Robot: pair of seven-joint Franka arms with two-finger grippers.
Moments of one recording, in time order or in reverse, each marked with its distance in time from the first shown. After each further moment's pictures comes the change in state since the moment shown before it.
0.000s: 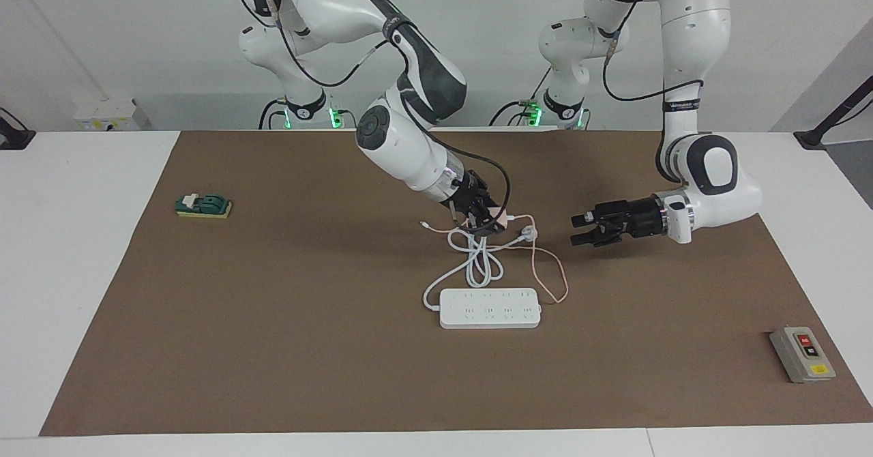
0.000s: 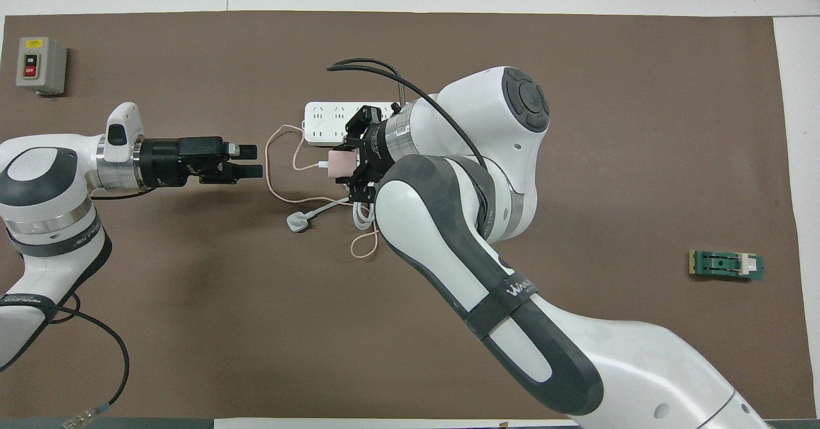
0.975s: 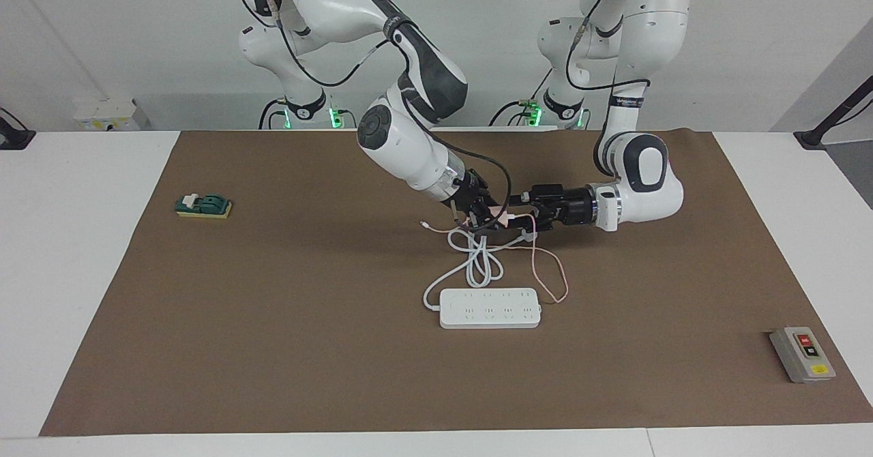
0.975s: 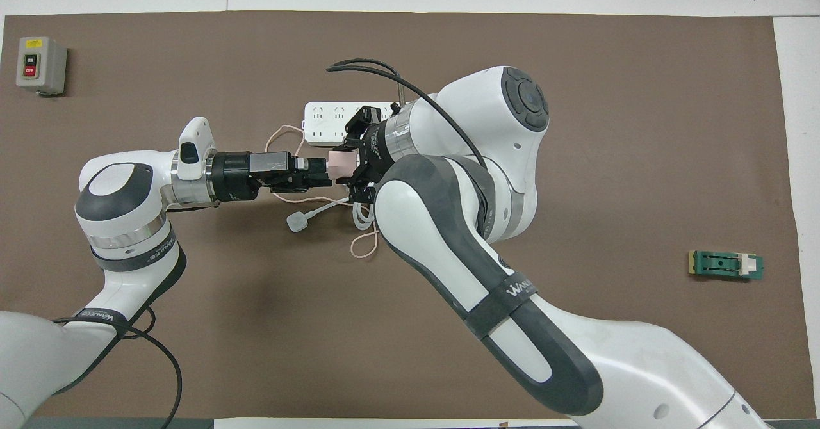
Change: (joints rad) left arm -0.186 -0.043 -0.009 -0.078 -0.242 0.043 0.119; right arm 0.002 0.000 -0.006 0.002 0.000 -0.007 0.000
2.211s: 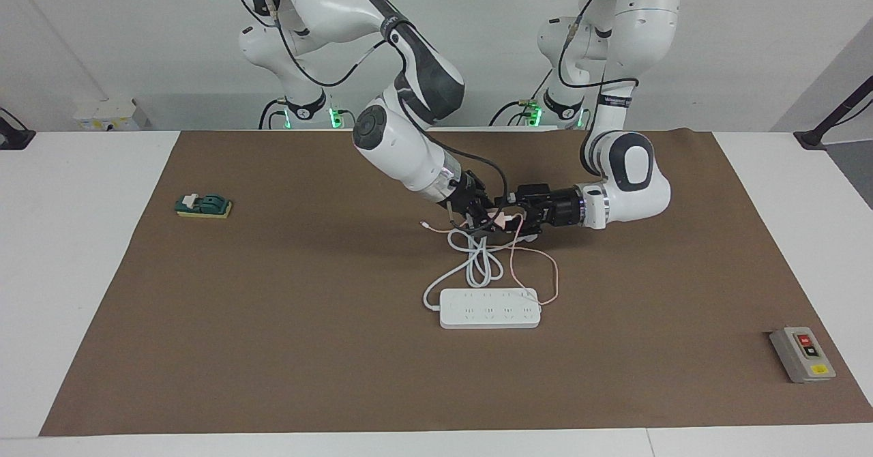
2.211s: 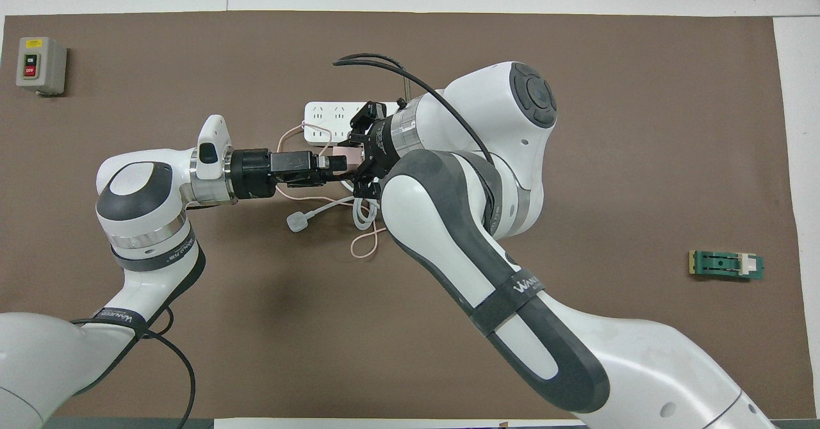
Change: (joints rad) left arm -0.062 0.000 0.004 0.013 -0.044 0.059 0.049; right arm -0.007 -0.003 -0.006 0.002 0.000 -0.002 0.000
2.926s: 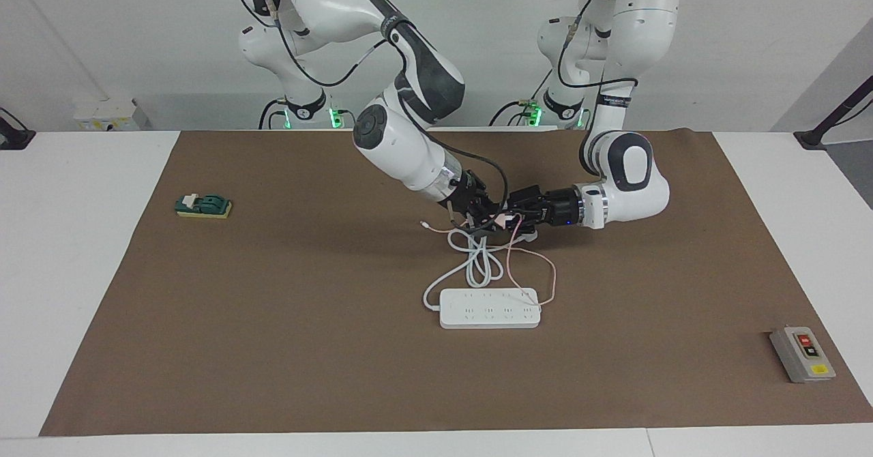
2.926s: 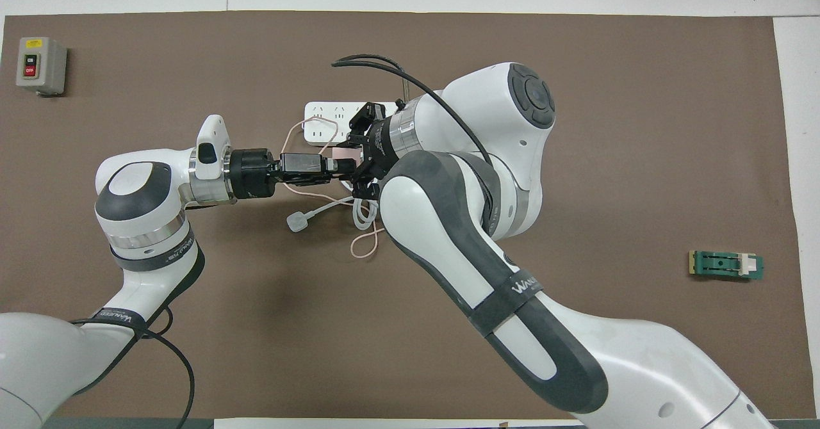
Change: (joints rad) left arm 0.000 -0.001 0.003 0.000 0.000 -0.001 0.007; right arm 0.001 0.002 0.000 -0.001 0.000 -0.001 0.000
